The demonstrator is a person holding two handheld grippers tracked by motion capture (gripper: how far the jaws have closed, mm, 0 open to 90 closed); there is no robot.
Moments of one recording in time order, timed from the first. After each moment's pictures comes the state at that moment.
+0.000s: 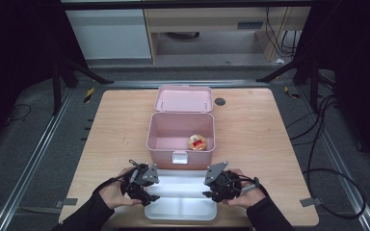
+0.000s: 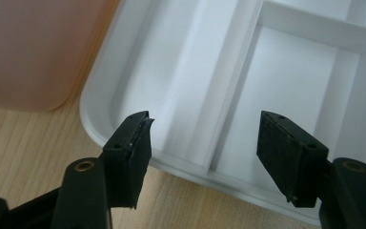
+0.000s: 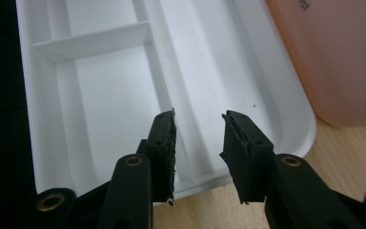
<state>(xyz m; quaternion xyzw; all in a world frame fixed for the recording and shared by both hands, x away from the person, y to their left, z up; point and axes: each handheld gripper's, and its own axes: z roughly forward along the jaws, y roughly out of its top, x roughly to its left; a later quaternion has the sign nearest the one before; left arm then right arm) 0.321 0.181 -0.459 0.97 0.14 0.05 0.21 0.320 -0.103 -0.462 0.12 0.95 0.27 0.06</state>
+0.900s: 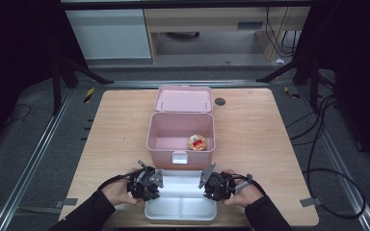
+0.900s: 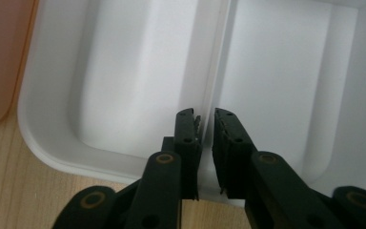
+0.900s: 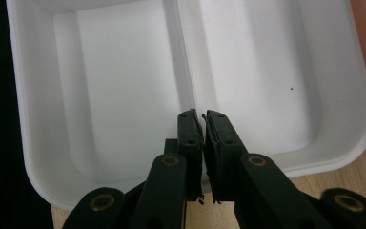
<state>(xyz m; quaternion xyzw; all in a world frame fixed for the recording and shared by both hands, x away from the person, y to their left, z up) 0.332 0.172 -0.474 0.98 0.08 0.00 0.16 0.327 -0.089 -0.474 0.09 0.98 0.19 0.02</state>
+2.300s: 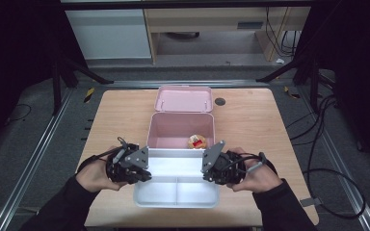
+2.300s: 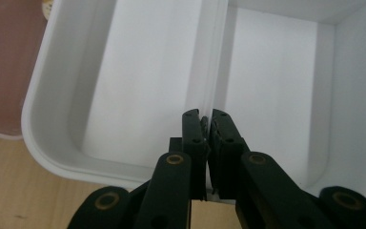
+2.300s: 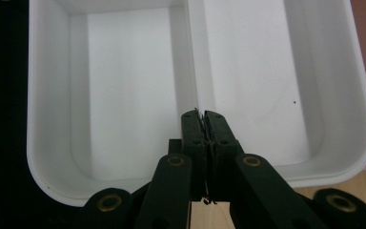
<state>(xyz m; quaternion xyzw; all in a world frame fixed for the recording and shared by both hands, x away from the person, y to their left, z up) 0.329 0.191 -0.334 0.97 0.07 0.05 0.23 0.323 -0.092 -0.341 0.03 0.97 0.24 0.07</state>
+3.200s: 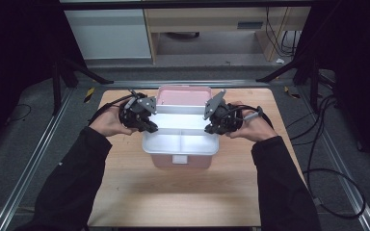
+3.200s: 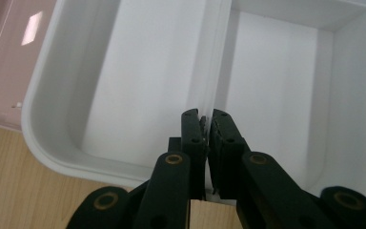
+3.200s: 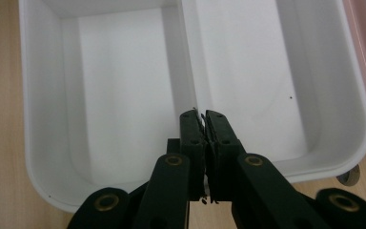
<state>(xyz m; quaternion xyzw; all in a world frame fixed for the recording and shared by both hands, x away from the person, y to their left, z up) 0.461 0.182 -0.315 0.97 0.07 0.07 0.23 0.444 -0.099 -0.322 0.05 0.96 0.25 0.12</state>
